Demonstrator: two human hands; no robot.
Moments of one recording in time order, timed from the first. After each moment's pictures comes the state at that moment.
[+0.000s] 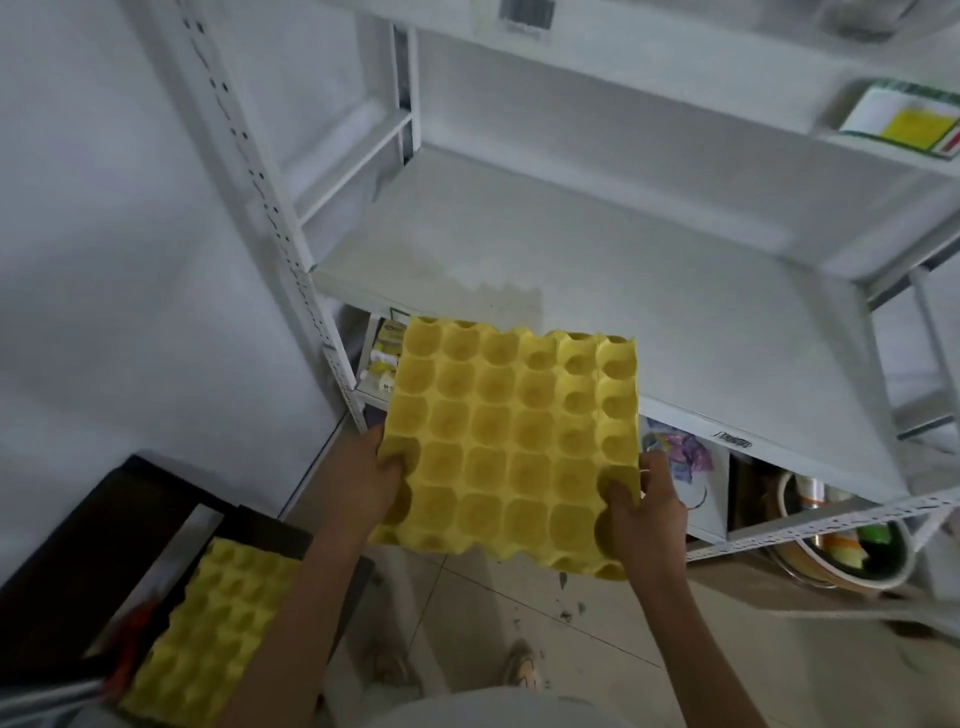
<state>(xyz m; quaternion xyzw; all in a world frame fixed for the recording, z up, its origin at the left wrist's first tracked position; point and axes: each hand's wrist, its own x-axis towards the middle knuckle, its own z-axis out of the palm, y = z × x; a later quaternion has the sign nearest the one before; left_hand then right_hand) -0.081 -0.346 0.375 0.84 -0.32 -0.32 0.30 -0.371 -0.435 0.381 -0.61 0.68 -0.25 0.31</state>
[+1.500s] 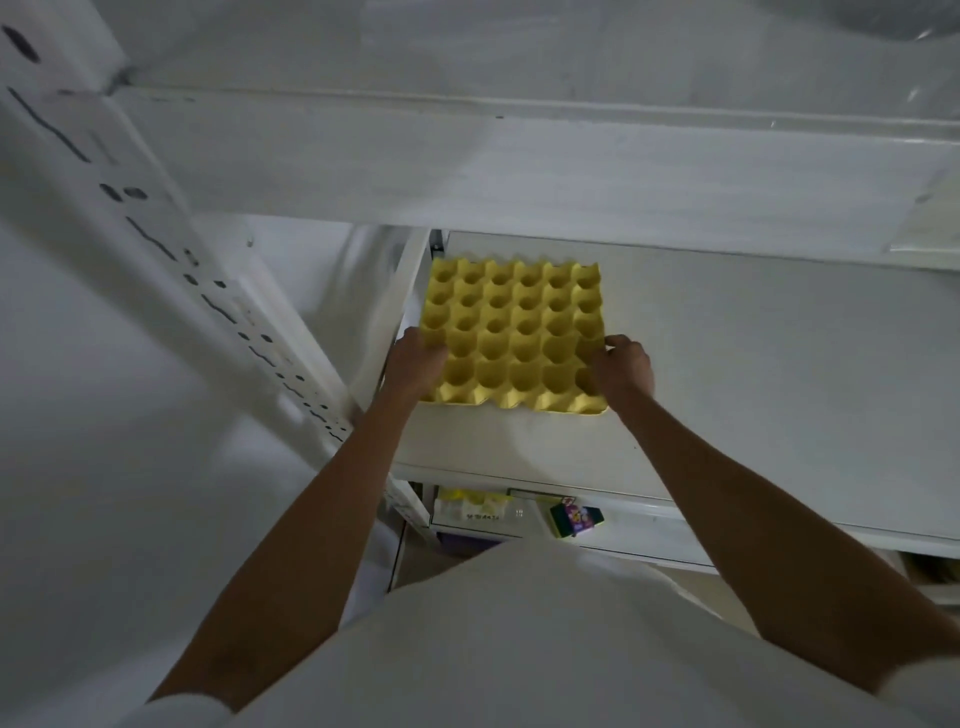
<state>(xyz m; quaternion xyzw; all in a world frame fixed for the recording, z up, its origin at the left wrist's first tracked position) 0.265 -0.759 0.342 0.80 -0.43 -0.34 0.25 -0.010 -0.818 0.314 -0.53 0.75 -0.21 0.33</state>
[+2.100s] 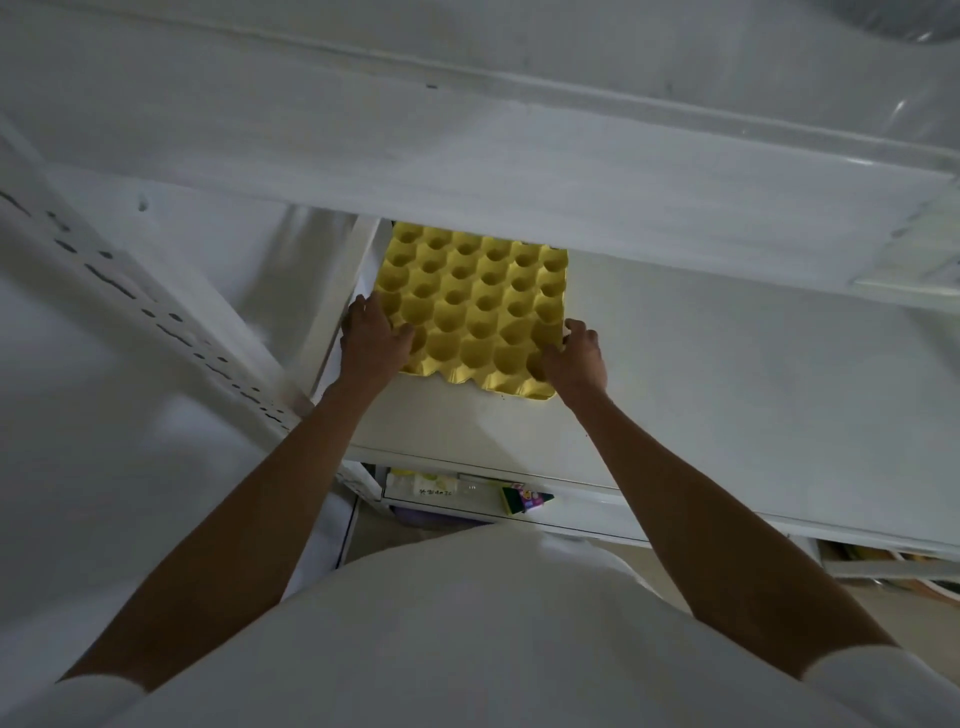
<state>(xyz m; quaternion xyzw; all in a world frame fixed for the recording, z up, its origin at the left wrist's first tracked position) 0.258 -0.766 0.307 0.81 -0.49 -0.24 0.21 -0.014 -0.819 0.302 -0.59 0.73 -0.17 0.30</state>
